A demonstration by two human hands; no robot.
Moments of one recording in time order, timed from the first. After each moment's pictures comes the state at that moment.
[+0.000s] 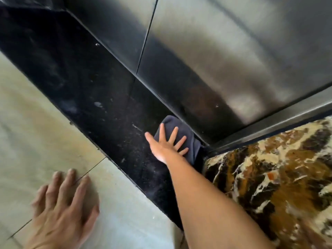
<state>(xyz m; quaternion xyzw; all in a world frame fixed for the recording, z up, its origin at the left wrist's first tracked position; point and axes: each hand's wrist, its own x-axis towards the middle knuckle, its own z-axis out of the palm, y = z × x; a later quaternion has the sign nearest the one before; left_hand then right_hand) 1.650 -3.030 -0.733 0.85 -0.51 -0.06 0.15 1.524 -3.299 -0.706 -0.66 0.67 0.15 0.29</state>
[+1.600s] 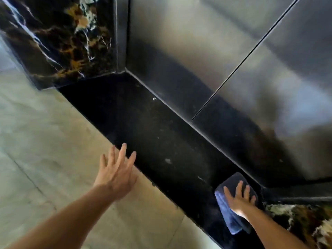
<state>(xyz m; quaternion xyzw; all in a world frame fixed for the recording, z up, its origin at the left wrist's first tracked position) 1.914 -3.174 -0.676 0.78 -0.58 -0.21 -0.06 1.498 -3.299 -0.708 -0.57 0.75 0.28 0.21</state>
